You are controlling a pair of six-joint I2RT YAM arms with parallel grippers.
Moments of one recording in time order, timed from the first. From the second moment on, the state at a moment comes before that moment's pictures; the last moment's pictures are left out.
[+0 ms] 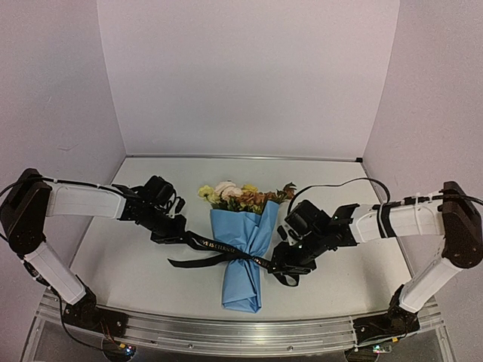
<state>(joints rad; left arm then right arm) -0.64 1.57 0.87 -0.37 0.26 -0.59 0.93 1.57 0.89 -0.43 -0.25 0.83</state>
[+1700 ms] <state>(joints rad) -0.66 1.57 0.87 -0.37 0.27 -0.57 0.89 1.66 0.85 -0.33 -0.27 0.80</state>
